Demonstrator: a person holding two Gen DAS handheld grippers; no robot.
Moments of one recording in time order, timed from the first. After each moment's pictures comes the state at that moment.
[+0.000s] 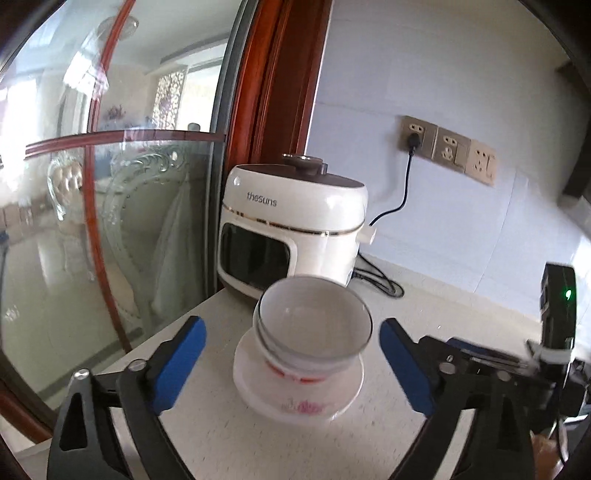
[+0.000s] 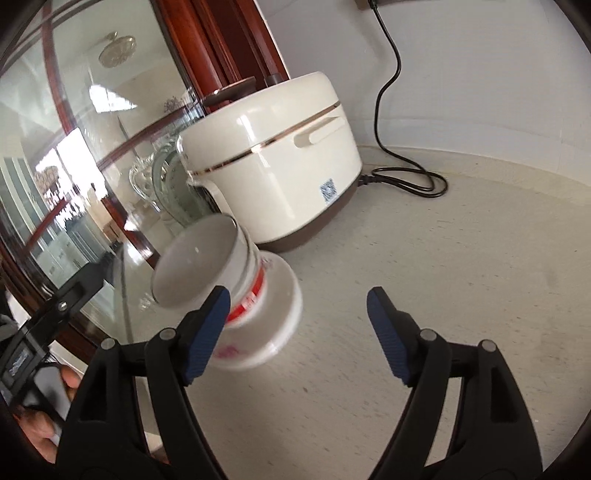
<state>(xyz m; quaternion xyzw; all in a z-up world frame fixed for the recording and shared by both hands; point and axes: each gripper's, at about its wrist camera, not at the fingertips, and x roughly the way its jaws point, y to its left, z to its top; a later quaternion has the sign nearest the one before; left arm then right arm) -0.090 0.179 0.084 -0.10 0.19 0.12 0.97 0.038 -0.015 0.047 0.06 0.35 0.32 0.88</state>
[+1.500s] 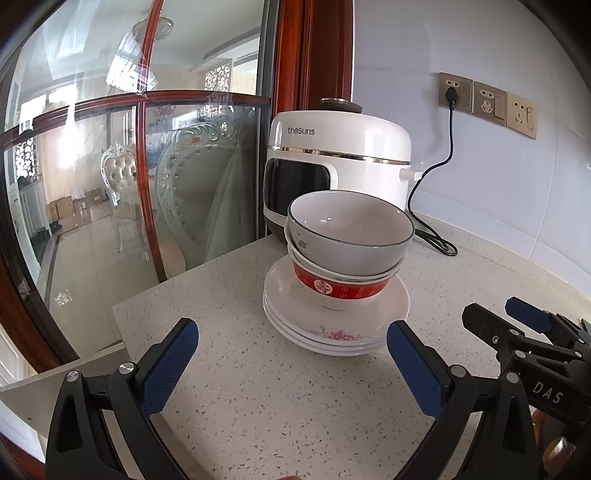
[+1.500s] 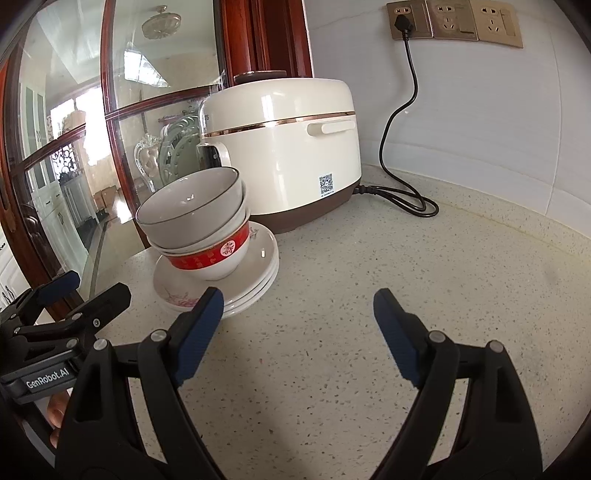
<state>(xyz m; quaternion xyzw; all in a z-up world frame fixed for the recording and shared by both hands) -0.093 0.144 0.011 -0.09 0.22 0.24 0.94 0.009 -0.021 0.008 -0.02 0.27 0.33 0.90</state>
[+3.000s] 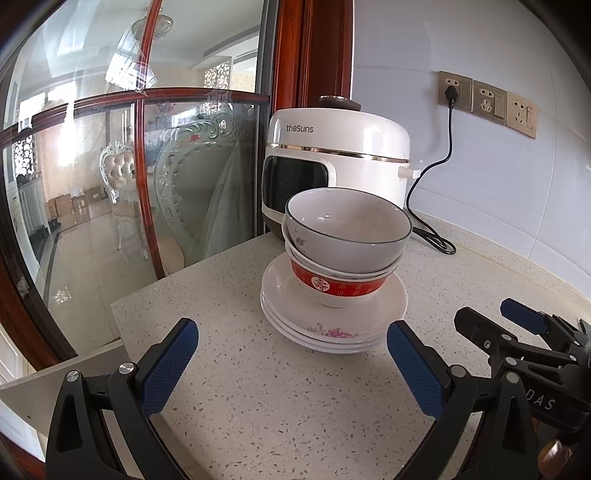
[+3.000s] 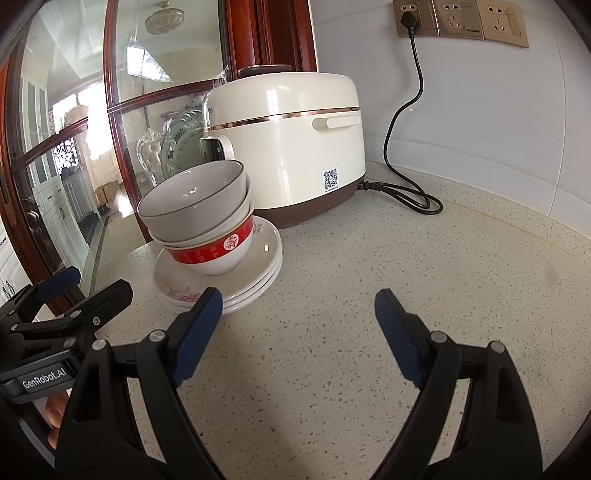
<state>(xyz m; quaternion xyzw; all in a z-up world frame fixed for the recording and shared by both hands) -0.093 0.144 0.011 -0.09 0.23 0.24 0.94 0.008 -0.018 0.005 -0.03 0.27 0.34 0.90</state>
